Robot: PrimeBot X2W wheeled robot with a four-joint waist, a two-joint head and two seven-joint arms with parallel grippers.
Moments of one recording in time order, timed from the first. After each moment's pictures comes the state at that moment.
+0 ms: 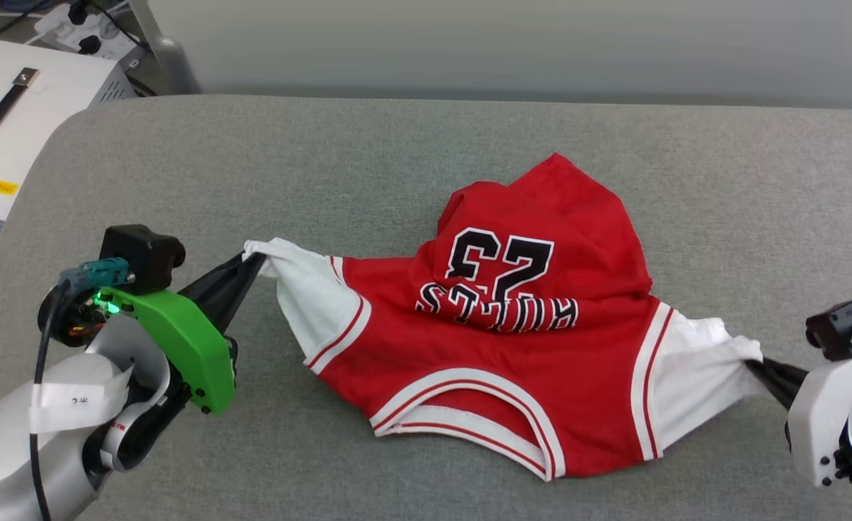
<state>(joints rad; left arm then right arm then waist) -0.66 0.87 -1.01 0.04 -1.09 0.12 -0.06 -0.21 -0.72 0.47 0.14 0.66 0.13 0.34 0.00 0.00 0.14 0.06</state>
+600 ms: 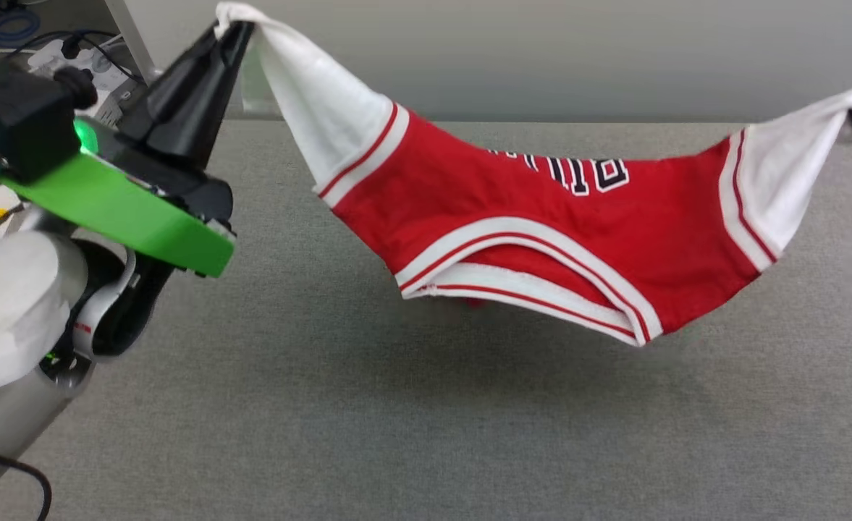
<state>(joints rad) -0.84 0.86 -0.82 -0.21 -1.02 0.18 -0.21 -0.31 -0.54 0.03 -0.22 0.72 0.13 0.22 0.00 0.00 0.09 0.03</state>
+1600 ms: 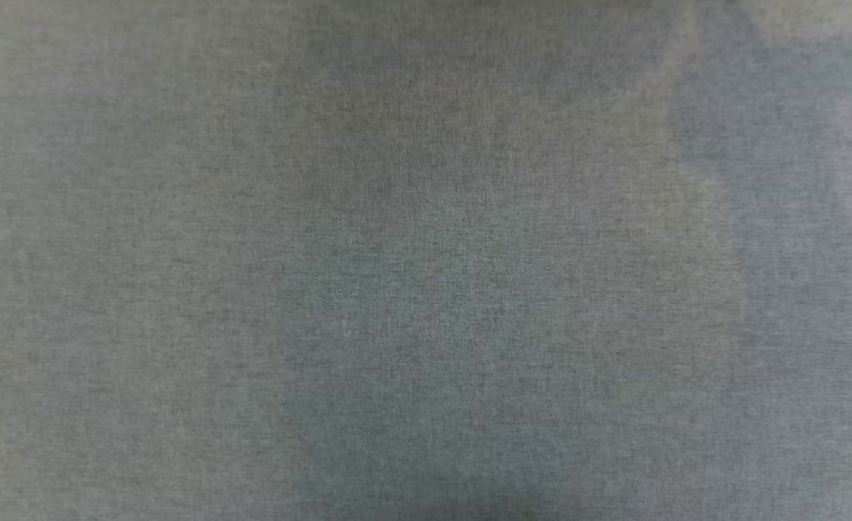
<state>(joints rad) -1.73 0.51 -0.68 0.42 -0.81 0.07 -0.24 -1.47 -0.42 0.08 0.29 0.42 0.13 0.05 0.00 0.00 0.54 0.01</state>
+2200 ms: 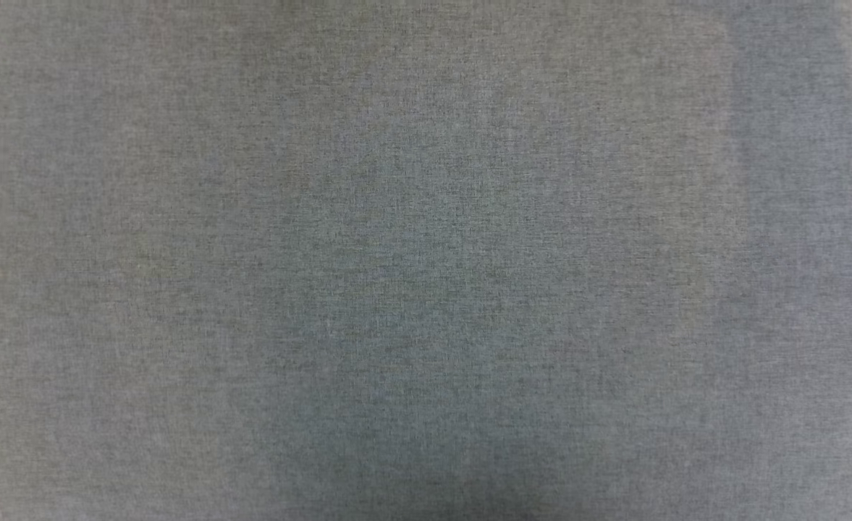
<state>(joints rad) -1.72 0.44 -0.53 0.62 -0.72 0.00 -0.26 -1.65 -0.36 0.27 0.71 0.41 0.13 -0.18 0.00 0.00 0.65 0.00</state>
